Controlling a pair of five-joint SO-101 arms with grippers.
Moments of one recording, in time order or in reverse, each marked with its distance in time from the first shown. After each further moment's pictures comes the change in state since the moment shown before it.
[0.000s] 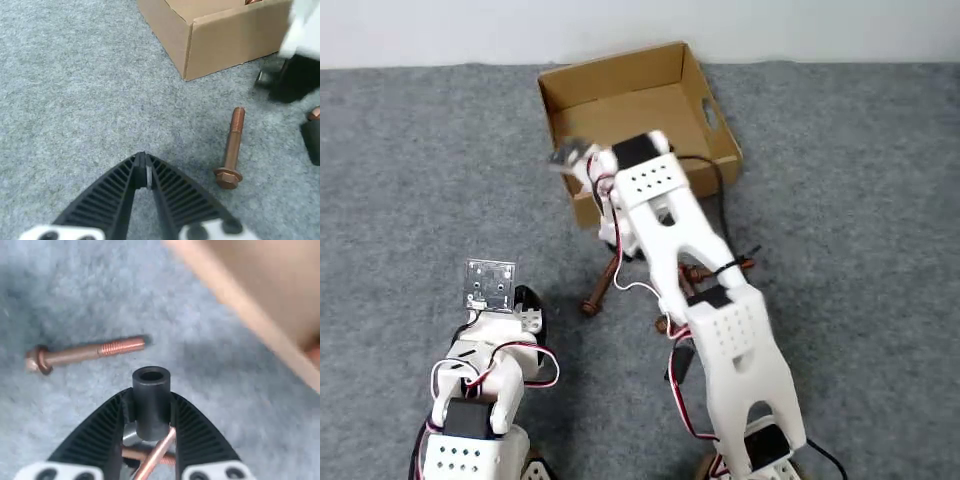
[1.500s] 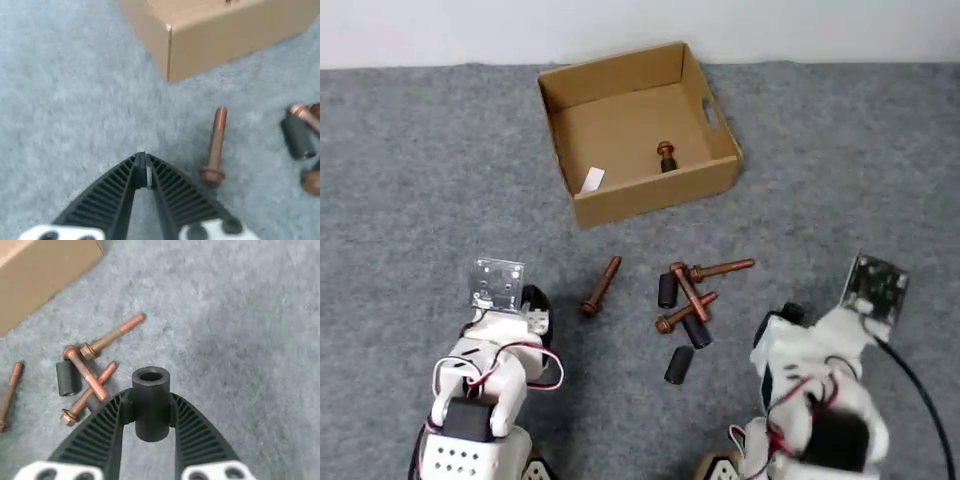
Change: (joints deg) left arm 3.1 0.2 -5.5 3.5 0.0; right arm 34.4 -136.6 114.3 -16.4 -41.4
